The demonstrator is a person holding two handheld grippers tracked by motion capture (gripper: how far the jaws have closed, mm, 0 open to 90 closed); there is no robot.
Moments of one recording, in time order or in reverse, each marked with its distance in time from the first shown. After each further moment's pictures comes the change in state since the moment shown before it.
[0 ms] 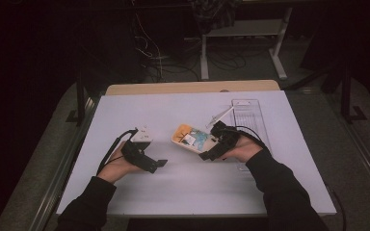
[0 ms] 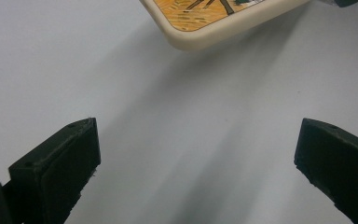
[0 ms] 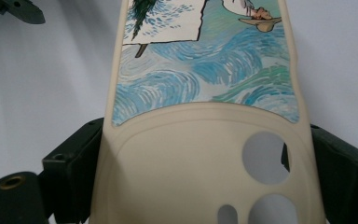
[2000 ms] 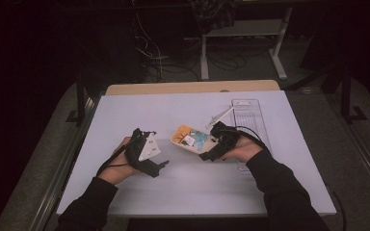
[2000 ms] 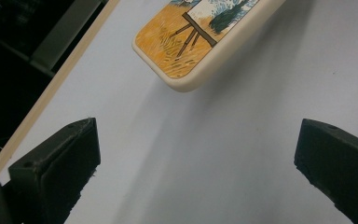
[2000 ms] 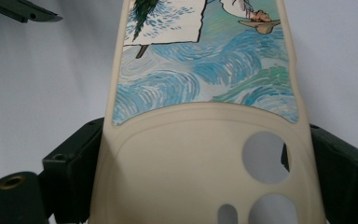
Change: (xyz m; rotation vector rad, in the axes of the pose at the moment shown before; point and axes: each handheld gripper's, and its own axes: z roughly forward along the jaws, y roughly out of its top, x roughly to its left) left arm -0.025 0.005 -0.002 -0.050 0.186 0.370; right arm 0.001 0.000 -0.001 0.004 -0.006 -0.027
